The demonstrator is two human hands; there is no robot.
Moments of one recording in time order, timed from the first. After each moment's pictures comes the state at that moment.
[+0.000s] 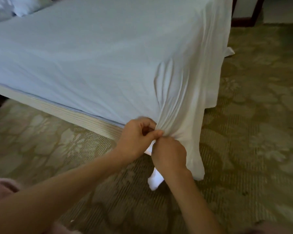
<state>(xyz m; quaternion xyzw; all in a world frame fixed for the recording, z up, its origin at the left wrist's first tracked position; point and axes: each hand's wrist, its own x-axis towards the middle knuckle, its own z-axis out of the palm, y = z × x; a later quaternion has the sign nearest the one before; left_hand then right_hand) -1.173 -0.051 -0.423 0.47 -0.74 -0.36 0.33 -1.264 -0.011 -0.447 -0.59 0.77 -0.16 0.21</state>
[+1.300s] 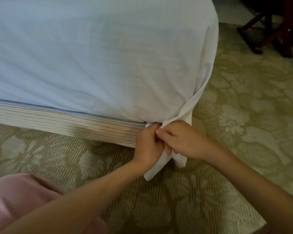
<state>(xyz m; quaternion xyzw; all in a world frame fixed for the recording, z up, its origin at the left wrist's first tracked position) -1.160 -0.065 -0.497 0.40 -0.72 -0.47 0.31 -1.260 -0.026 -0.432 -0.63 0.70 -0.16 0.31</state>
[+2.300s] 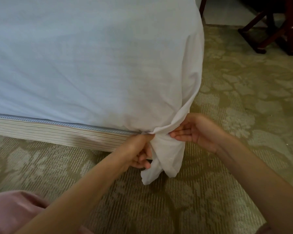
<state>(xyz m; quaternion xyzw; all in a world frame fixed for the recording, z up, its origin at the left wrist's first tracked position) -1.149 -0.093 -0.459 0.53 -0.57 -0.62 0.03 -1.323 -0.035 -0.437 -0.22 0.59 -0.49 0.60</state>
